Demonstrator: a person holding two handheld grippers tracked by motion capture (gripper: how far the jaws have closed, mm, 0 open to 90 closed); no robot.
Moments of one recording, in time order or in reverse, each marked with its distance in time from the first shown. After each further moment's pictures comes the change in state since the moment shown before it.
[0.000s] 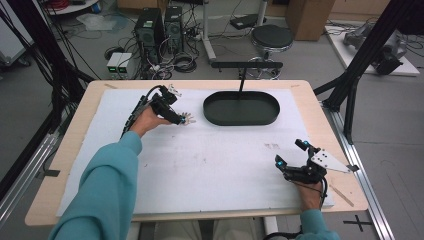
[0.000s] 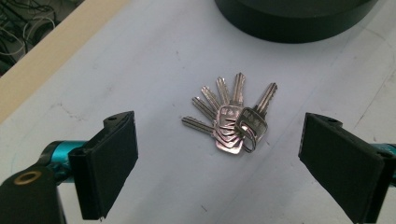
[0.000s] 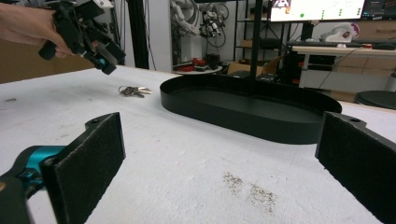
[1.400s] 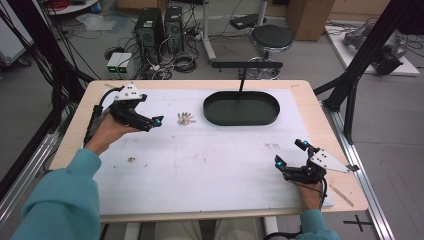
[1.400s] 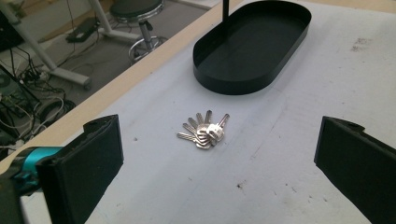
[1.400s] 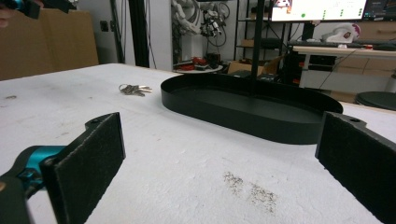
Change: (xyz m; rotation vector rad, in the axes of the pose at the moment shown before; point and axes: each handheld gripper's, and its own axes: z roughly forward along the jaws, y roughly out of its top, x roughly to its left) left arm 0.003 -0.046 -0.116 -0.379 -0.065 -0.003; right arm 0.001 0.000 0.000 0.005 0.001 -0.008
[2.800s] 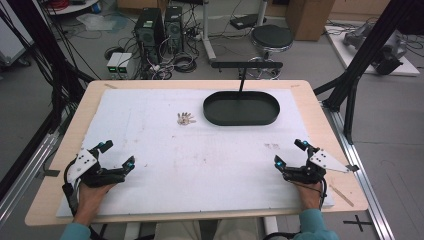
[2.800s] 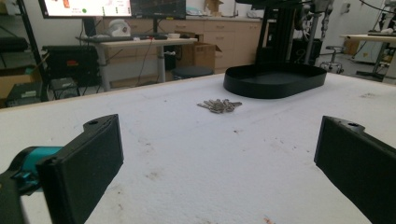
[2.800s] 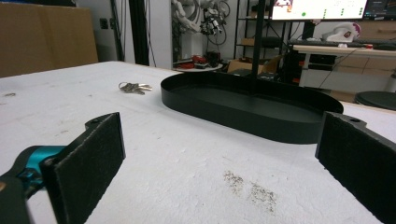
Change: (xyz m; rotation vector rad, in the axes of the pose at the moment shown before) left arm -0.067 -0.171 -0.072 -0.438 0.241 -0.213; right arm 0.001 0.000 0.001 0.006 0.001 -0.006
